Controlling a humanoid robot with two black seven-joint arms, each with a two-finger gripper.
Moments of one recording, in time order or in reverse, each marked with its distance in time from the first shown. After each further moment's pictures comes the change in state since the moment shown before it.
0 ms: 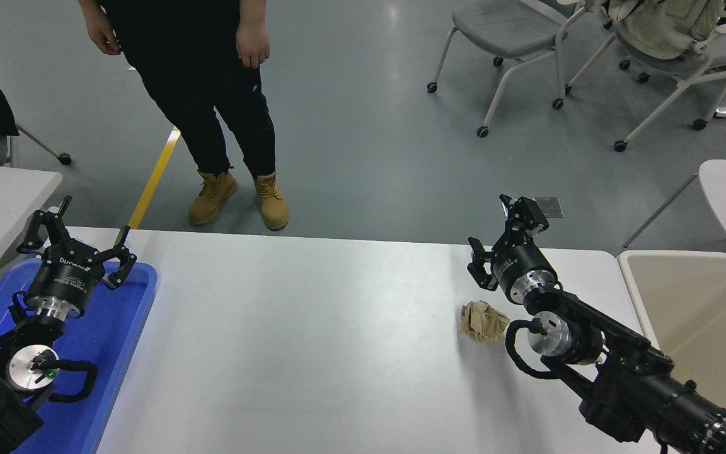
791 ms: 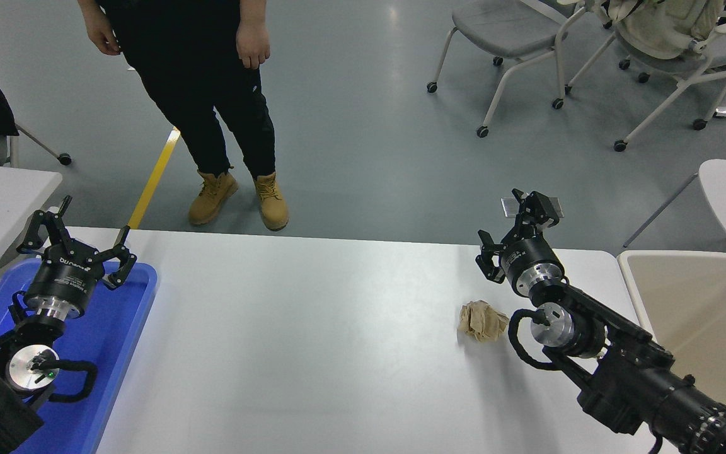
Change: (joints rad) left arm 0.000 0.000 0.000 0.000 0.000 0.000 0.000; right arm 0.024 0.008 0.017 -0.025 -0.024 0.007 0.002
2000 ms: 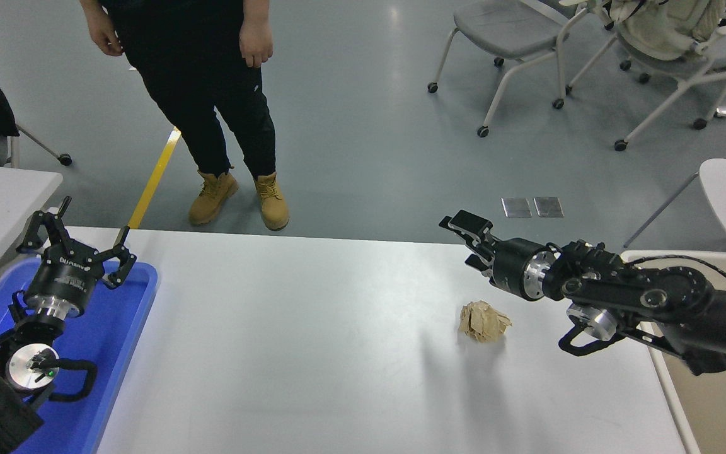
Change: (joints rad) left arm 0.000 0.000 0.001 0.000 0.000 0.000 0.000; right arm 0.576 -0.301 -1.096 0.336 -0.130 -0.006 -0.266
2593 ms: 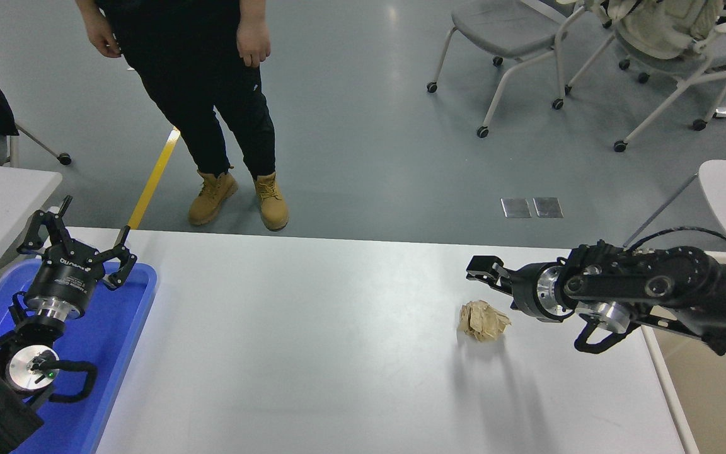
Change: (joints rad) left arm 0.000 0.000 0.000 0.000 0.000 0.000 0.000; right arm 0.123 0.057 -0.168 0.051 0.042 0.040 -0.301
